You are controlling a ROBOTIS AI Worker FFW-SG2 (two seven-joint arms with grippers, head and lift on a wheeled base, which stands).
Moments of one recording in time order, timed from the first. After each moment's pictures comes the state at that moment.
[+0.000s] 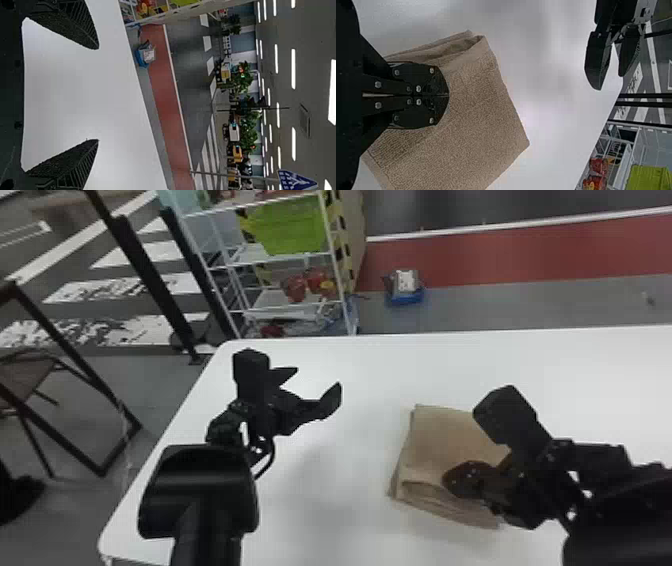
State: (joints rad) left arm 0.01 0.01 0.26 -1.78 -0.24 0.40 -0.61; right arm 0.03 0.00 0.43 -2.01 0.72 1.00 1.02
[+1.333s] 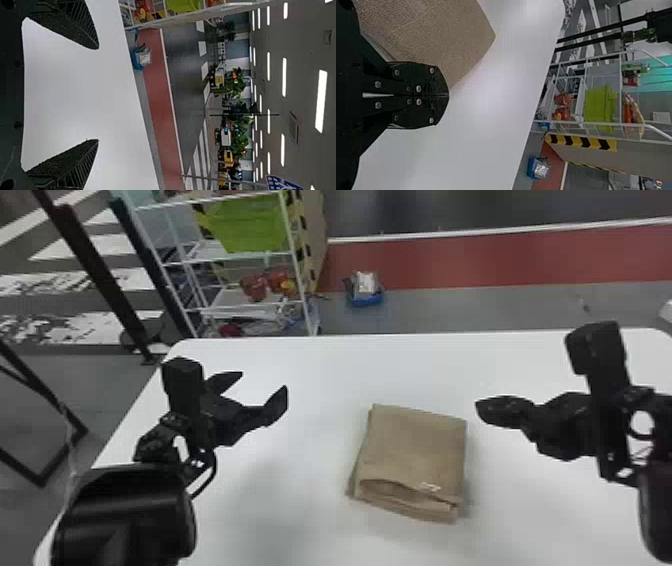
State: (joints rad) left arm 0.07 0.01 0.30 -1.86 -0.18 0.39 -0.62; right arm -0.04 0.00 0.06 -2.02 0.44 0.95 0.93
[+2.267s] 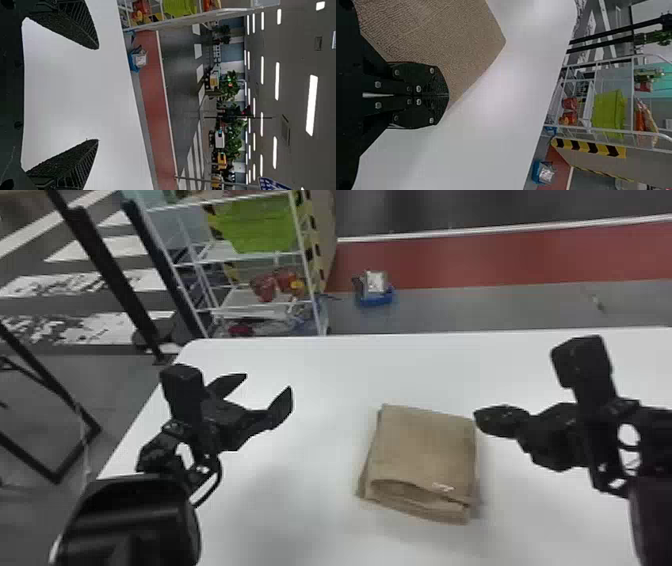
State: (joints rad) left arm 0.12 0.00 0.32 -1.90 -0.14 0.37 -0.61; right arm -0.02 0.00 0.10 -1.99 0.42 0.91 0.84
